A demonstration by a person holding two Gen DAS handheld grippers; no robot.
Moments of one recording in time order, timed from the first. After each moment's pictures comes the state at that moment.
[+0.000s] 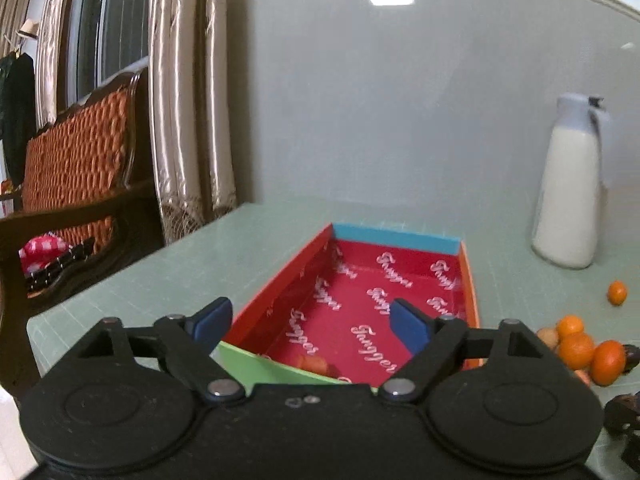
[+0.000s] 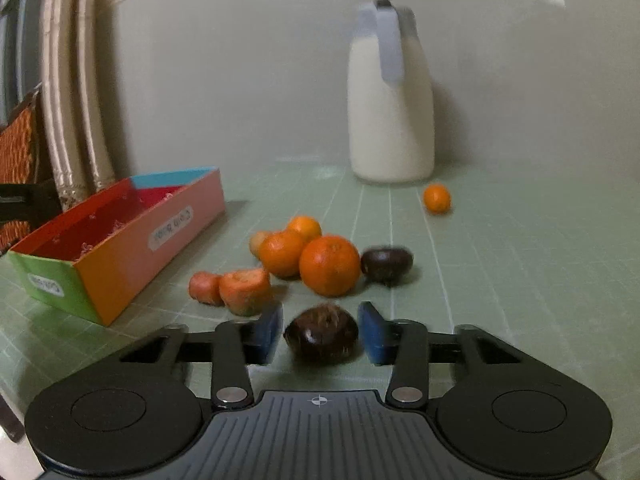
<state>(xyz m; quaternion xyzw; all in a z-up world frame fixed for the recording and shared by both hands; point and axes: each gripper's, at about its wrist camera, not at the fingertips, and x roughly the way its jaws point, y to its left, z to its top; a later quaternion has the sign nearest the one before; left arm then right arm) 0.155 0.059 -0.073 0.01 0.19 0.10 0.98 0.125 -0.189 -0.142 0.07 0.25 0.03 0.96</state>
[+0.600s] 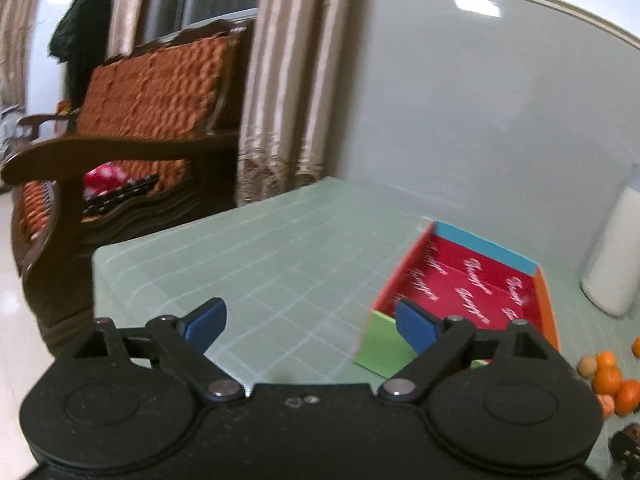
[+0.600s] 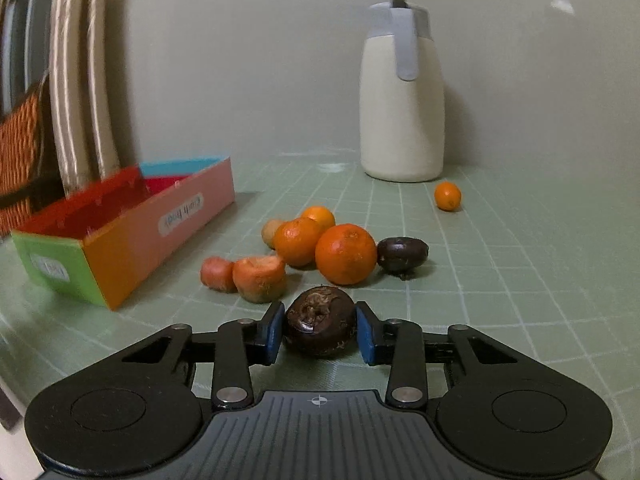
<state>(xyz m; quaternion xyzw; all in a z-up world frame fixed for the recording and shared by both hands) 0.124 0.152 -0.070 -0.11 0.22 0.18 0.95 0.118 -0.178 -0.144 0.06 0.24 0.04 0.97</state>
